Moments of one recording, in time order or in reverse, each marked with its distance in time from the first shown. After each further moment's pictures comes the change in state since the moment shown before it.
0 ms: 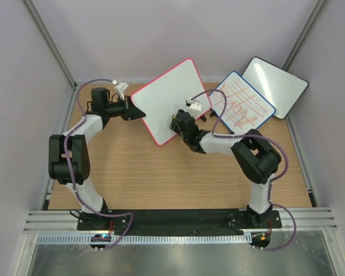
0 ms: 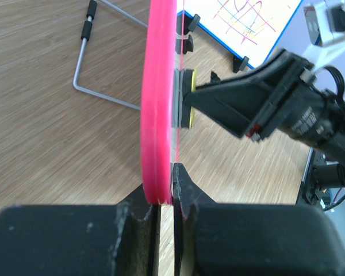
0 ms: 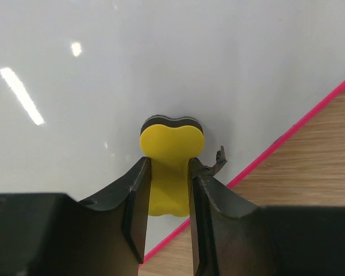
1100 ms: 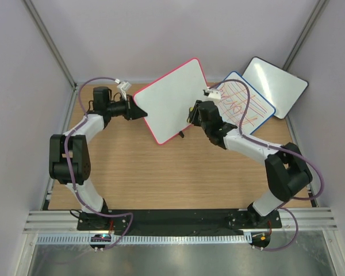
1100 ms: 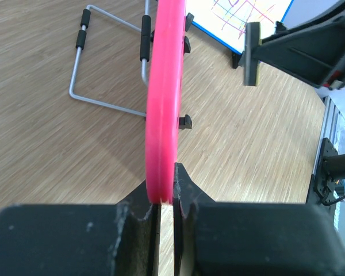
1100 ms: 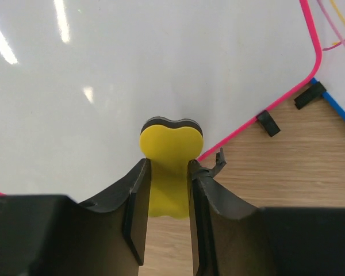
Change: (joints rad) left arm -0.018 0.000 0.011 0.003 0.007 0.058; right arm -0.141 -0.289 -0.069 -0.190 -0.121 -0.159
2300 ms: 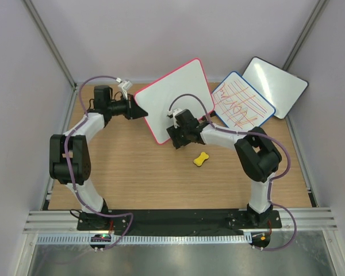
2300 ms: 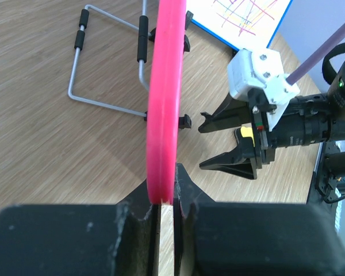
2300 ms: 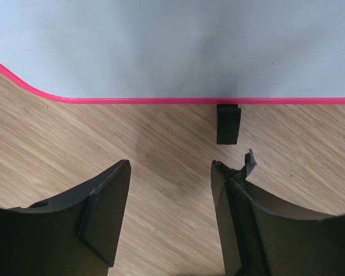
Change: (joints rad) left arm -0.008 -0.001 0.028 -0.050 -0.007 0.027; right arm 0.089 0.287 0.212 -0.400 -0.356 -0.424
